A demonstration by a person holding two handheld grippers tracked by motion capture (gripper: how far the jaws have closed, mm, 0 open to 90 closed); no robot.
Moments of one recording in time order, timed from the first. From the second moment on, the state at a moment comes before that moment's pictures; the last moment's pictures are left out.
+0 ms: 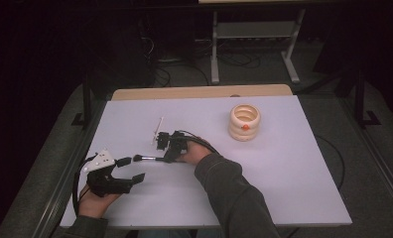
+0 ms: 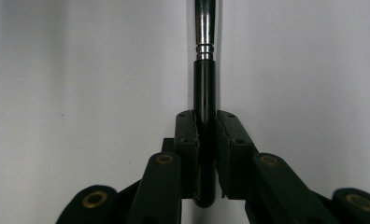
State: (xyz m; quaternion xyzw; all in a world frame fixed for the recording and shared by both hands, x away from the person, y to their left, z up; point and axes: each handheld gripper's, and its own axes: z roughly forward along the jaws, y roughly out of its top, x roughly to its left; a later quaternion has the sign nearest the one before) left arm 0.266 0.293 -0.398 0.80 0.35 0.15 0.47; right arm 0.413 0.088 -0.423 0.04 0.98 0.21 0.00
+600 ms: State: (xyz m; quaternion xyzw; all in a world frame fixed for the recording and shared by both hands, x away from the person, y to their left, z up) left arm 0.266 0.296 -0.398 0.80 0.35 0.15 0.47; right arm 0.414 0.079 -0.413 0.06 0.97 0.24 0.00
